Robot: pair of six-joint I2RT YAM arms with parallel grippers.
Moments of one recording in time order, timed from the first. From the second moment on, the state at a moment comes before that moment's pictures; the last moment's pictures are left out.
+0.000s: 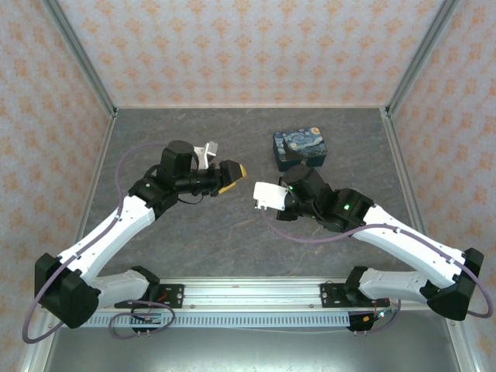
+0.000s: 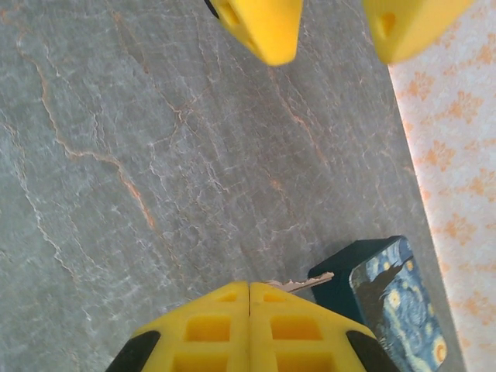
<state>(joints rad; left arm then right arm) -0.48 1.17 0.98 -0.32 0.58 -0.99 0.93 1.10 1.11 -0.72 0.11 -0.71</state>
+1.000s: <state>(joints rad) -0.60 1.30 1.05 -0.28 0.52 -0.99 0.93 1.13 1.13 -0.72 0.06 -0.78</state>
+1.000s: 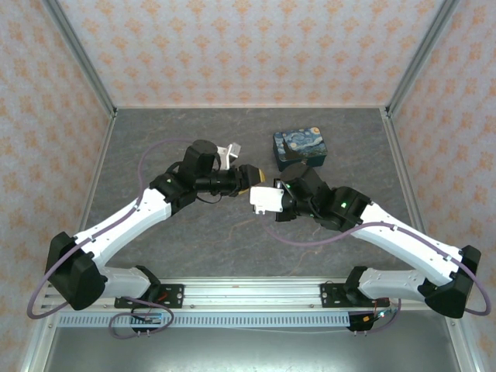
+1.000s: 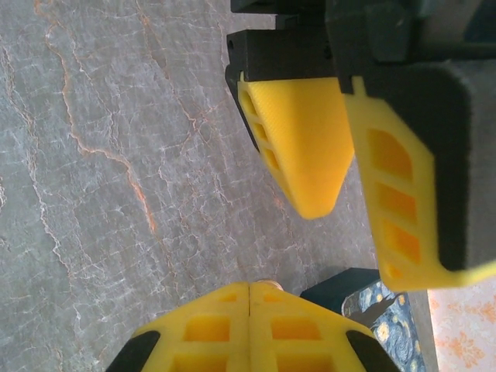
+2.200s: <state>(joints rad) -0.46 1.14 0.84 -0.35 0.34 -1.15 0.76 1.40 1.17 -0.75 -0.21 0.37</state>
